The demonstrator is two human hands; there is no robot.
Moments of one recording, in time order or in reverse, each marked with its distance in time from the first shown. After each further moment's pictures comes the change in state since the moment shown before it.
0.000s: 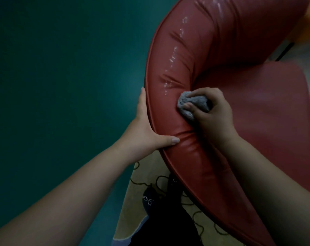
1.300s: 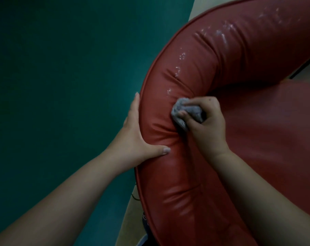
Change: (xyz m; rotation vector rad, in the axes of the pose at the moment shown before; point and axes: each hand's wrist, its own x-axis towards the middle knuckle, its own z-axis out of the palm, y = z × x) left_hand 0.082 0.045 -0.024 0.244 0.094 -0.005; right_hand 0.096 0.015 0.016 0.137 0.055 0.001
